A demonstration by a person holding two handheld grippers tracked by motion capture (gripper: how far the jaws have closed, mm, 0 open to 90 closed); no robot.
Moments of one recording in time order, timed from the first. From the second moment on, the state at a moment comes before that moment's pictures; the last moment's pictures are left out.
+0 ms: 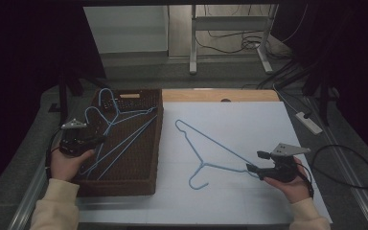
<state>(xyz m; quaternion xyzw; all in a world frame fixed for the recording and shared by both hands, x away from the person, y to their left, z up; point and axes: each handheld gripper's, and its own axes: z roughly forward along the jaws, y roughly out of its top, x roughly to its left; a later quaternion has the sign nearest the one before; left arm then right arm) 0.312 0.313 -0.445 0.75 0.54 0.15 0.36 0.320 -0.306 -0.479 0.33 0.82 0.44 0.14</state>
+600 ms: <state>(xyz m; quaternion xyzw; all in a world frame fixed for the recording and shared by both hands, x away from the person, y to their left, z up) 0.315 0.303 -0.447 0.77 0.52 0.24 0.29 0.321 -0.306 -0.481 0.33 0.83 0.43 0.14</state>
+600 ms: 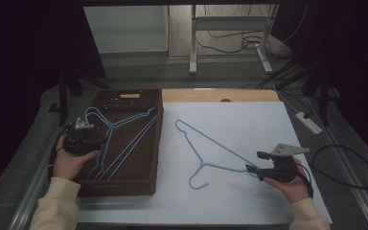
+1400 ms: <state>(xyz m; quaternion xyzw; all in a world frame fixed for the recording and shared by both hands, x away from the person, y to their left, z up) 0.248 0.249 -0.418 0.77 0.41 0.20 0.45 0.319 -0.302 -0.481 0.32 0.83 0.43 0.14</state>
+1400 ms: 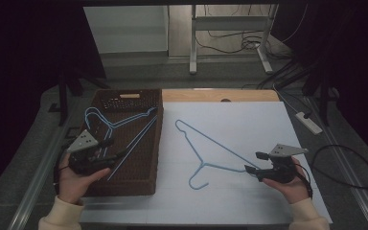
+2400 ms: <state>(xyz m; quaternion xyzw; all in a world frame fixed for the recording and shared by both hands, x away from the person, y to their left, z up) 0.233 0.215 -0.436 0.78 0.39 0.19 0.45 0.319 -0.300 -0.483 0.33 0.83 0.41 0.16</state>
